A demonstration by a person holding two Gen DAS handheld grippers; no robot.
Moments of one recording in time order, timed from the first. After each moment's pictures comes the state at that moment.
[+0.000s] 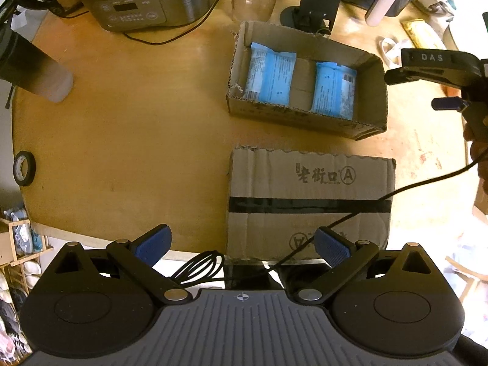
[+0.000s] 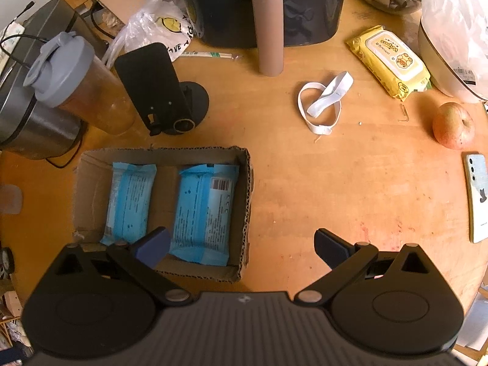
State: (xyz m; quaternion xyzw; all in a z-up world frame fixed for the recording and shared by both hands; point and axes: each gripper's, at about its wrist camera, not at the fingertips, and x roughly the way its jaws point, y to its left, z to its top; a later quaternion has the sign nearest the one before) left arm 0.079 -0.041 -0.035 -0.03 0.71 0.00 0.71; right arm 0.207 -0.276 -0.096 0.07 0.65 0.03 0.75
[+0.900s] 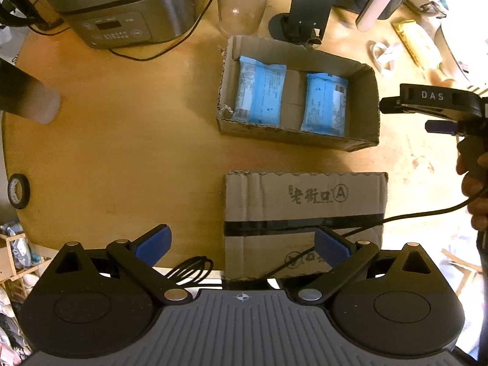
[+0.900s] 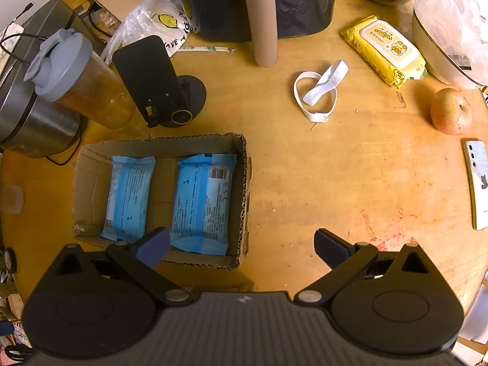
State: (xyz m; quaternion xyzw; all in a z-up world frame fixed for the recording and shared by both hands) left arm 0.108 -0.042 -0.034 -0.03 0.71 -0.03 0.70; right arm 0.194 -0.281 -0.097 0.08 0.65 0.03 0.75
